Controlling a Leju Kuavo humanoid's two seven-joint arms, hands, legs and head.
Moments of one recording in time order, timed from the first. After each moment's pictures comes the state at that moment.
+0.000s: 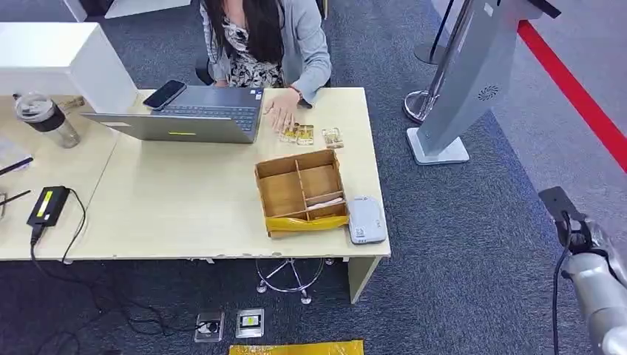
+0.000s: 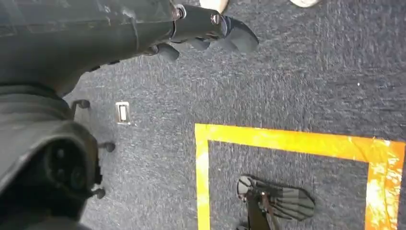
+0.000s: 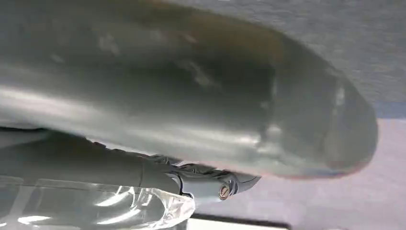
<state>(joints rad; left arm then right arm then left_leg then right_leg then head) -0.19 0.39 -1.48 -0.16 1.43 0.04 0.02 -0.62 -0.50 0.02 -0.29 0.50 -0.16 0.13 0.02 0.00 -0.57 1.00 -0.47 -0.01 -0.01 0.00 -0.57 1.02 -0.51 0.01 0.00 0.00</state>
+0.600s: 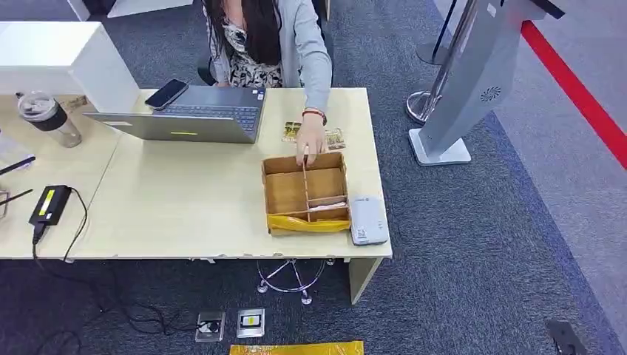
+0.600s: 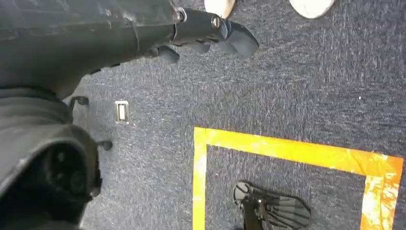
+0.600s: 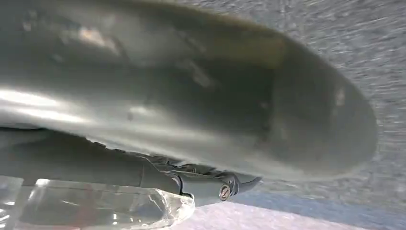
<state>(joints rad) -0.18 0.41 -1.48 -0.16 1.47 0.03 0.00 -0.14 -0.43 -0.22 -0.22 0.29 -0.12 0.12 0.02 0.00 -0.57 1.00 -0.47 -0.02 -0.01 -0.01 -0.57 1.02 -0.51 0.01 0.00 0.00</state>
